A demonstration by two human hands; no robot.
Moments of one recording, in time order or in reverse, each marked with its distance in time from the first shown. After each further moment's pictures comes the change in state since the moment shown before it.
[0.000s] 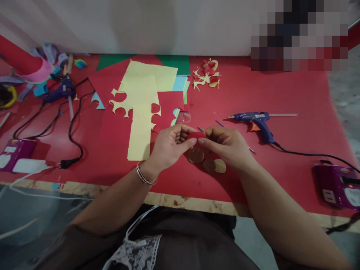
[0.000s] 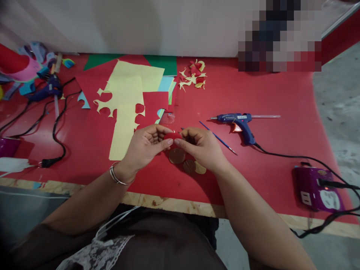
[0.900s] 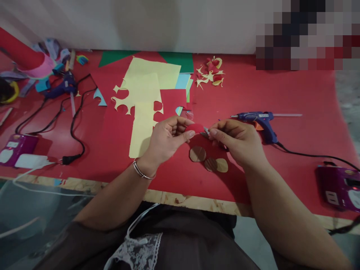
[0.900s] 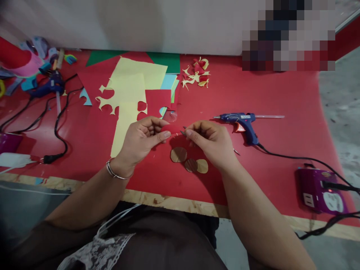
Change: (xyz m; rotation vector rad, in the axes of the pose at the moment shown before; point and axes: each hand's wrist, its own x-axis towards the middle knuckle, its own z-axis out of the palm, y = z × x) left_hand 0.005 0.003 -0.011 0.039 0.084 0.074; right_hand 0.002 -0.004 -0.009 0.026 0.123 -0.064
